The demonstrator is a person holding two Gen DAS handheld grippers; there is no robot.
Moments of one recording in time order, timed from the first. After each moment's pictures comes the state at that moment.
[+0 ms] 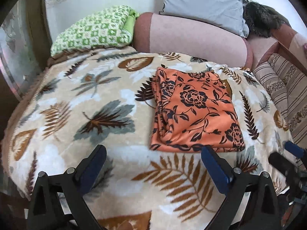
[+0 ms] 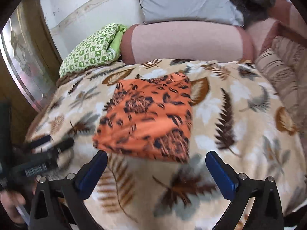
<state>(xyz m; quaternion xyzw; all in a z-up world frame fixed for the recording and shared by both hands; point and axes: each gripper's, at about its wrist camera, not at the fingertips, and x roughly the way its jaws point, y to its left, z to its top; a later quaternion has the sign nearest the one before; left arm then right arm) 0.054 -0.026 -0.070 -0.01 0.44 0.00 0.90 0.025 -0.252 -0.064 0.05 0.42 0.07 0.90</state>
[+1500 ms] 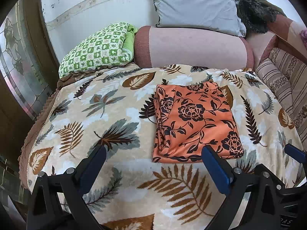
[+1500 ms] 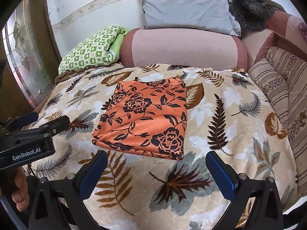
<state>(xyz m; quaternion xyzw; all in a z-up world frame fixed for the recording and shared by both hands) 0.054 -0.058 -0.034 0.05 0.41 0.02 0.91 0.022 -0.242 -0.052 0.03 0.40 0.06 0.91</state>
